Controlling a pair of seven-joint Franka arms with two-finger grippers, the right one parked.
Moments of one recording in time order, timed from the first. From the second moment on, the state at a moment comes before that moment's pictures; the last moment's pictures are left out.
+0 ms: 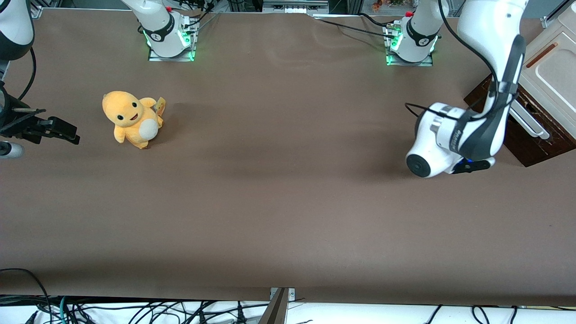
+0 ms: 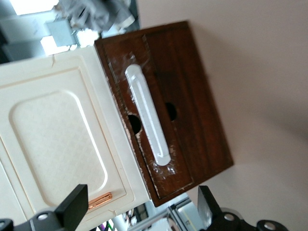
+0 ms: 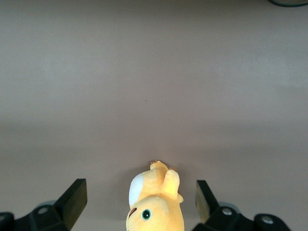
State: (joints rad) arm -0.14 0.52 -0.09 -1.75 0.78 1.20 -0.70
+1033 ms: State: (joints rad) arm 0.12 0.66 -0.09 -1.86 0.96 1.26 -0.91
